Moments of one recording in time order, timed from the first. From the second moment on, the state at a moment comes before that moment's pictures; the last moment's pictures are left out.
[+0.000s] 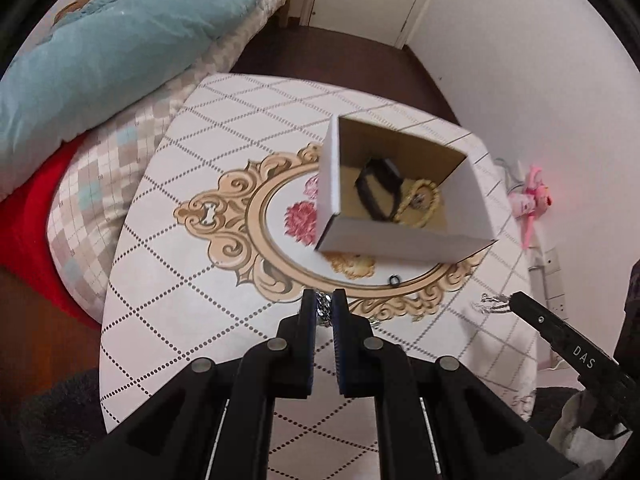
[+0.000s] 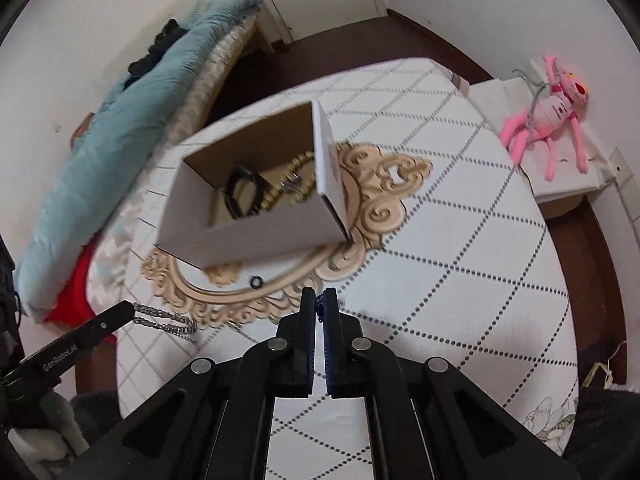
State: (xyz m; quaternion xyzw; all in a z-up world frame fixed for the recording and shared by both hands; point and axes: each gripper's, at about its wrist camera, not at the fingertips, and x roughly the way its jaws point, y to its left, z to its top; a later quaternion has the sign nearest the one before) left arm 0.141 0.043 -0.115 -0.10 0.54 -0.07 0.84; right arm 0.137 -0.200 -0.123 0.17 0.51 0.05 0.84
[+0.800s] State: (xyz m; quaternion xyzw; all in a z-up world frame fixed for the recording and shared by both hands) left arm 0.244 -0.004 -0.042 -0.06 0.50 -0.14 0.85; right arm 0.230 -0.185 -0.038 0.13 0.49 0.13 0.85
